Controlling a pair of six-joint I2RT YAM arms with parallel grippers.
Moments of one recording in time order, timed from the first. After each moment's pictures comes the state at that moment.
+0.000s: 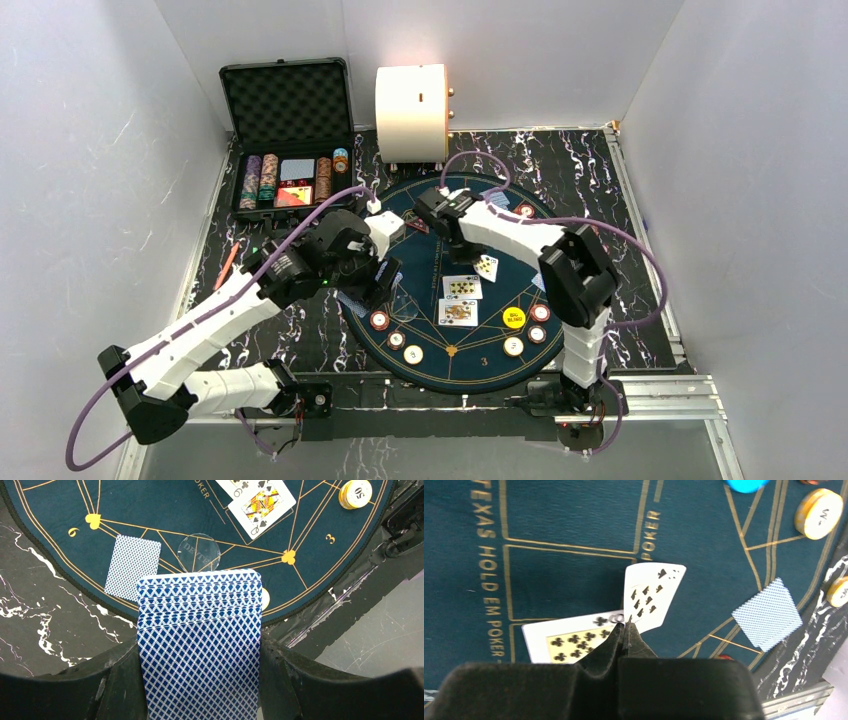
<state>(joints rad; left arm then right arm) -0.87 1.10 1.19 -0.98 0.01 -0.15 0.78 1.88 1.45 -1.00 0.47 0.59</state>
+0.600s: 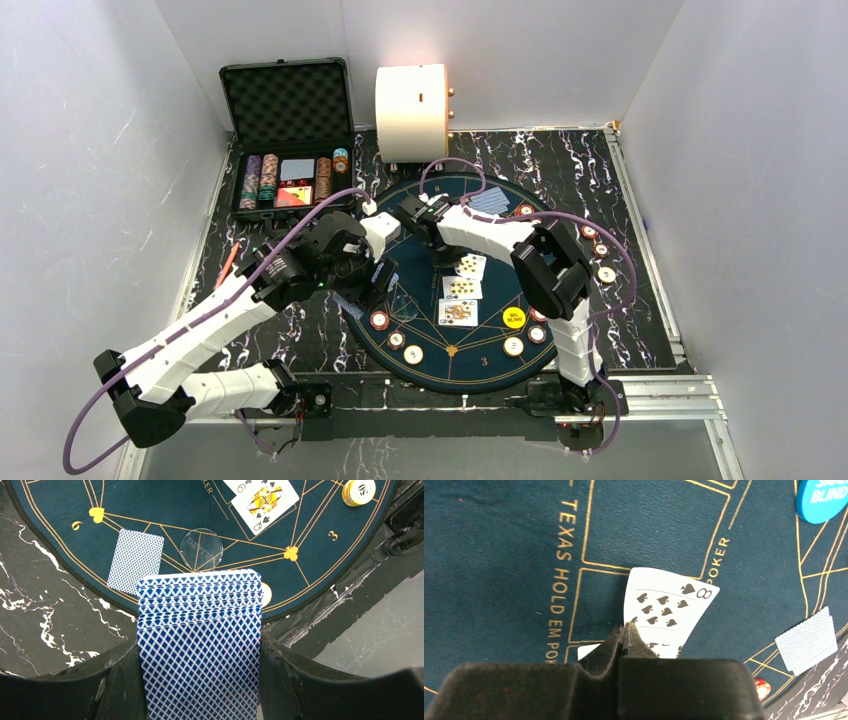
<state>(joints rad) -0.87 1.07 1.18 -1.00 0.00 -0.15 0.86 2.05 1.56 -0.95 0.45 0.60</state>
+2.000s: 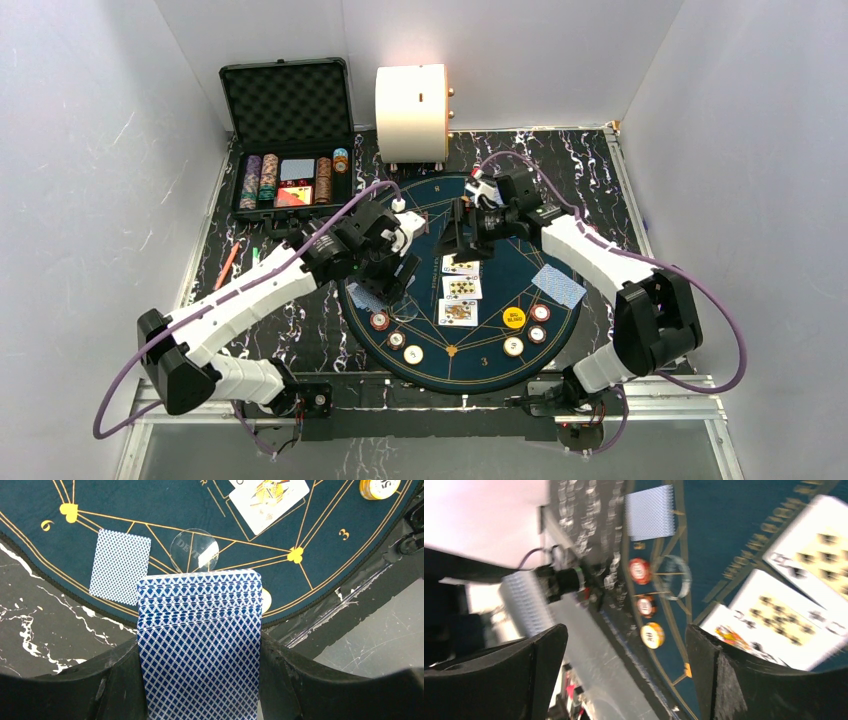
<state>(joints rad) -0.87 1.29 1.25 -1.00 0.02 -0.16 0.47 1.49 1.09 -0.47 -0.71 0.52</state>
